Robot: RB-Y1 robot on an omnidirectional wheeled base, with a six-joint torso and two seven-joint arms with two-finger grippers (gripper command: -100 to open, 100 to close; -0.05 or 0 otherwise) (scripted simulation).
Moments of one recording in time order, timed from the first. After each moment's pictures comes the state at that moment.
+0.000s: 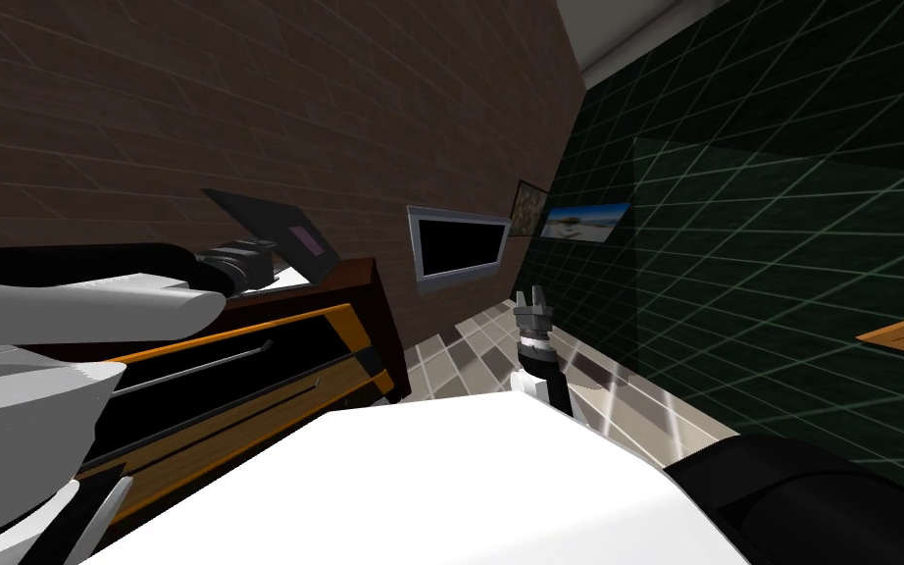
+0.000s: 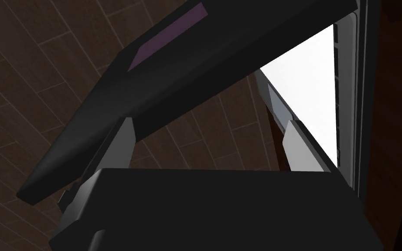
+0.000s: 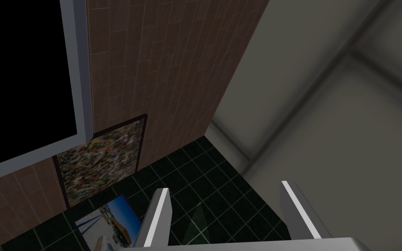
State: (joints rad) left arm -0.09 0.85 0.57 -2.37 0.32 1.33 0.19; right arm 0.49 -0.03 -0.02 -2.24 -0.08 -0.56 -0.04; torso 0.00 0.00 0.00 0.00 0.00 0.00
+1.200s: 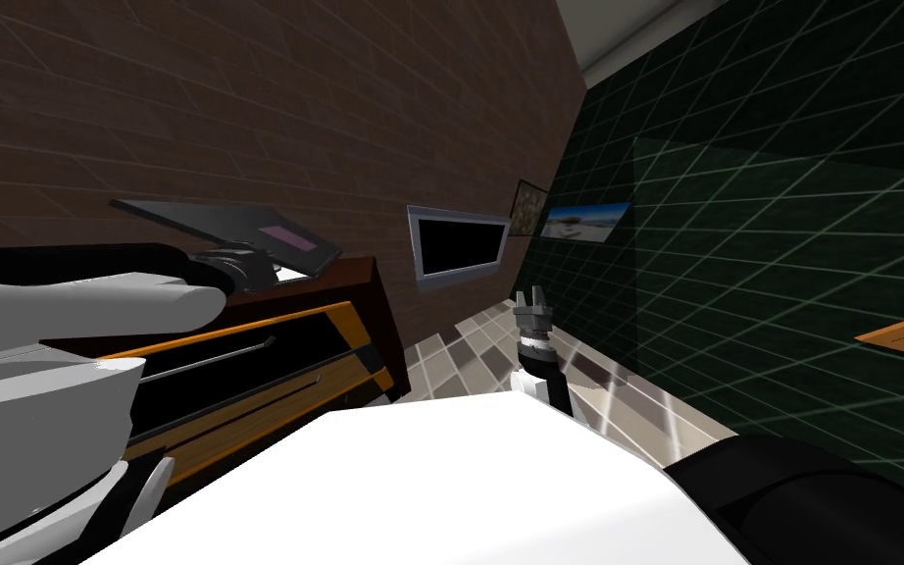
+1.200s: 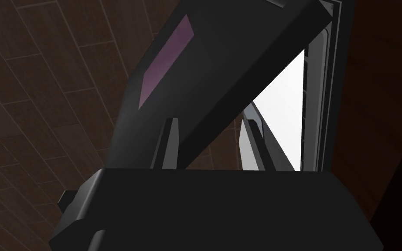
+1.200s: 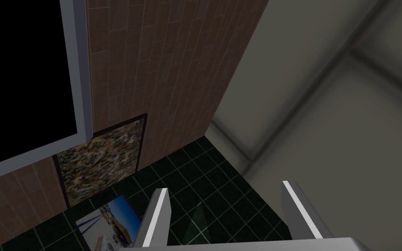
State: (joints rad) left arm -0.14 0.78 0.60 -2.30 0.34 1.28 0.26; right arm 0.49 -0.03 -0.02 -2.24 -0.08 -0.56 -0.04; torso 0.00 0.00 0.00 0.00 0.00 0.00
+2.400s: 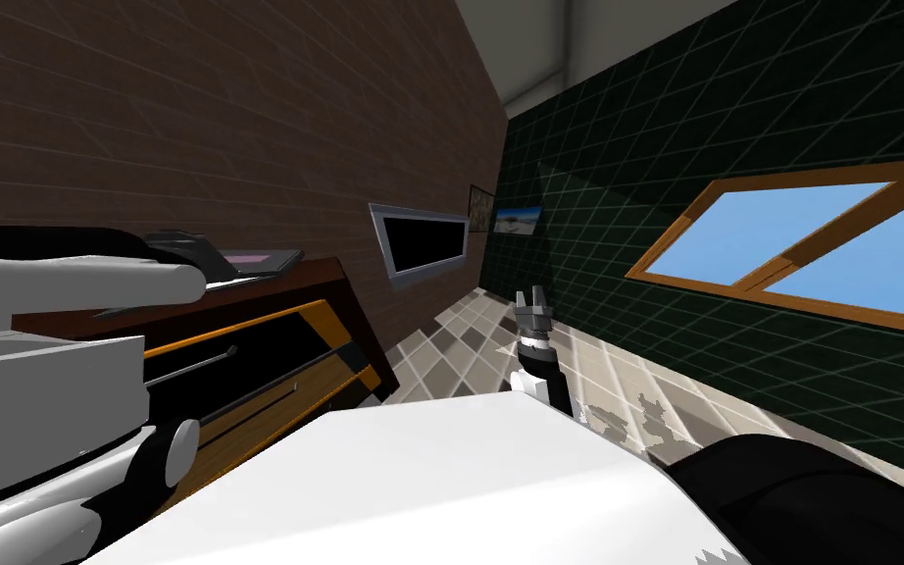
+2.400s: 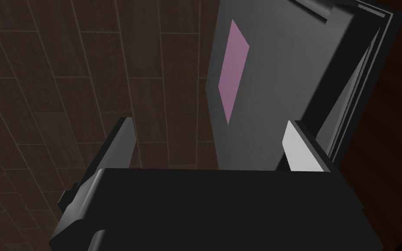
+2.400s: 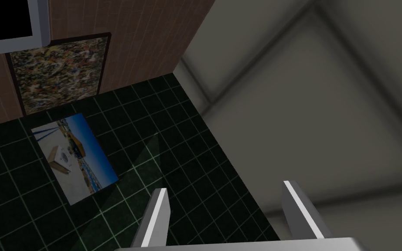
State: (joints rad) left arm -0.27 0.80 0.68 -1.99 0.18 1.19 0.34; right arm 0.49 -0.03 -0.02 -2.24 -0.08 -0.56 -0.04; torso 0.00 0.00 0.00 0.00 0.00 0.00
